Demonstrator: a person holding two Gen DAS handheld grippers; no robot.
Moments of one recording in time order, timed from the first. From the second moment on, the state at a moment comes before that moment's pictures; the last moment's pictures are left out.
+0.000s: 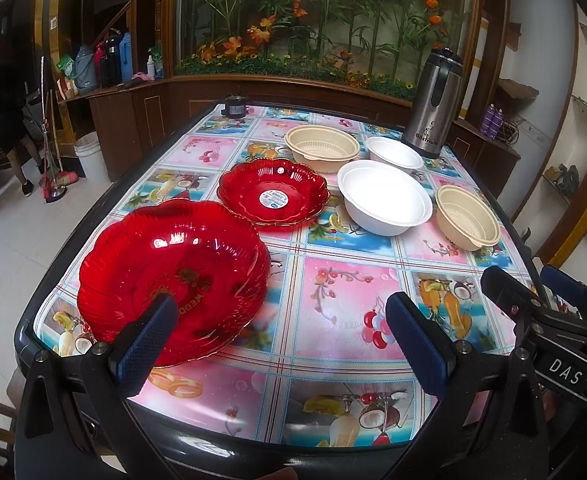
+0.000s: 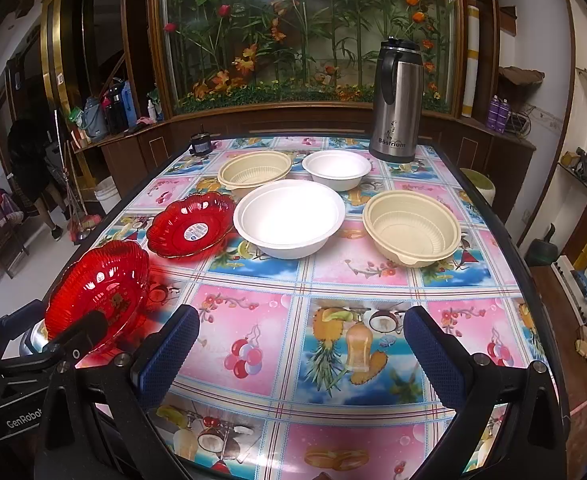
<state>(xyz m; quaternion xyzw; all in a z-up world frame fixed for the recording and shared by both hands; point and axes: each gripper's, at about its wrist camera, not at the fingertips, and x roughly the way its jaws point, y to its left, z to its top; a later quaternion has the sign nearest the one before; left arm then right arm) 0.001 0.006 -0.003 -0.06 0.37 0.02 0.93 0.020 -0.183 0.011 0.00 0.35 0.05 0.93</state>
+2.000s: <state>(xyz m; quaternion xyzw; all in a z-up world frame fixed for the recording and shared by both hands) 0.005 0.008 -0.002 -0.06 0.37 0.03 0.93 0.023 -0.182 0.009 0.00 0.36 0.06 0.93</state>
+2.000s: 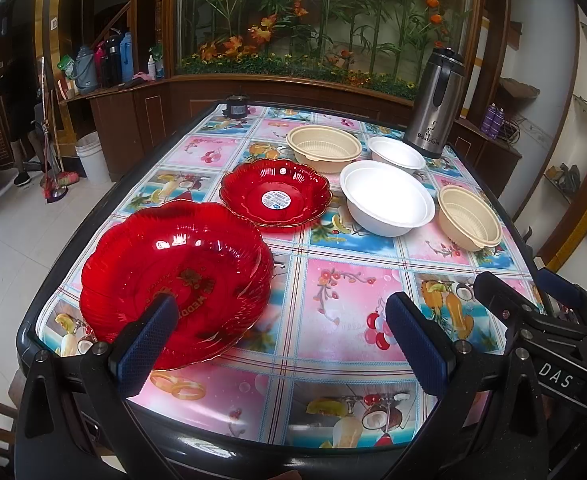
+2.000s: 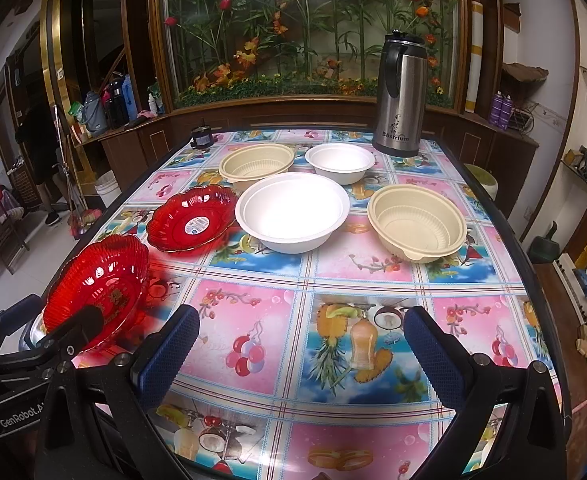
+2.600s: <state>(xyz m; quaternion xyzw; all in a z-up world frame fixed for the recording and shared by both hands) -0.017 0.122 -0.010 -0.13 0.33 0.13 0.93 0.032 -0.147 -0.002 0.05 0.40 0.19 0.89</state>
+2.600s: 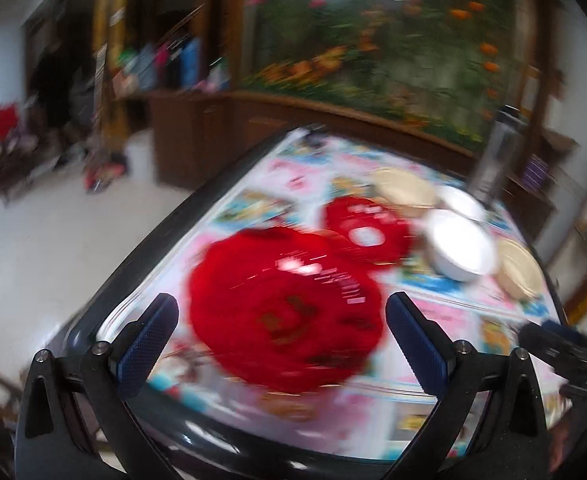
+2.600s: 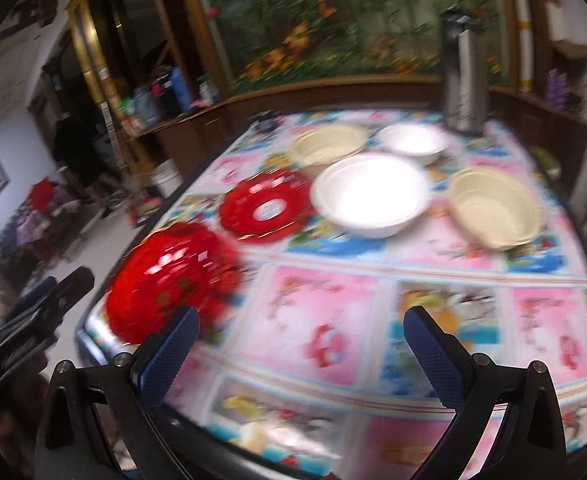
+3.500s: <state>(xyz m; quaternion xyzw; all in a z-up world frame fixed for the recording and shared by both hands) 0.033 0.168 -0.089 -0.16 0.44 0.19 0.86 0.133 -0.024 -0.118 0.13 0.58 0.27 0.76</state>
